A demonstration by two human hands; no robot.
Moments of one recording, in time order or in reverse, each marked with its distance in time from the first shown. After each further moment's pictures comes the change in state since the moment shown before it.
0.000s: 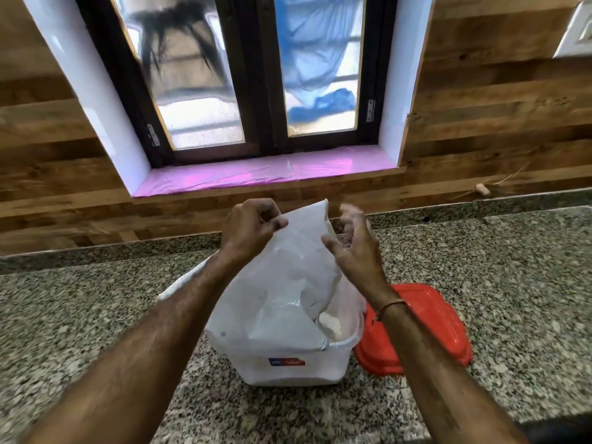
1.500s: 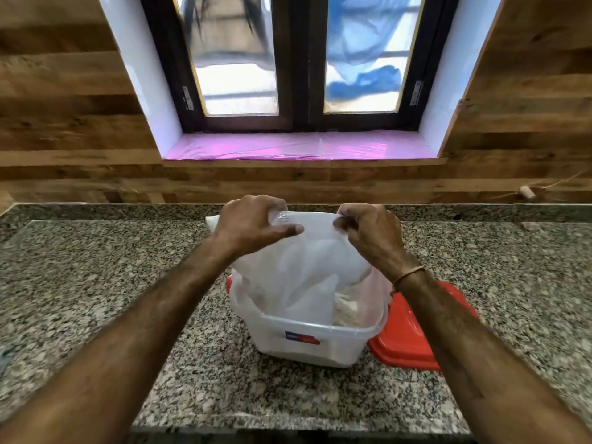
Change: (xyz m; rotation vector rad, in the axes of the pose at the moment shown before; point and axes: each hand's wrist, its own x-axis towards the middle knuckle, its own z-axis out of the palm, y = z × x) left_hand -0.042 -0.020 -0.040 0.392 -0.114 0.035; right_hand 0.014 -0.037 0.010 -0.489 -0.186 -0.236
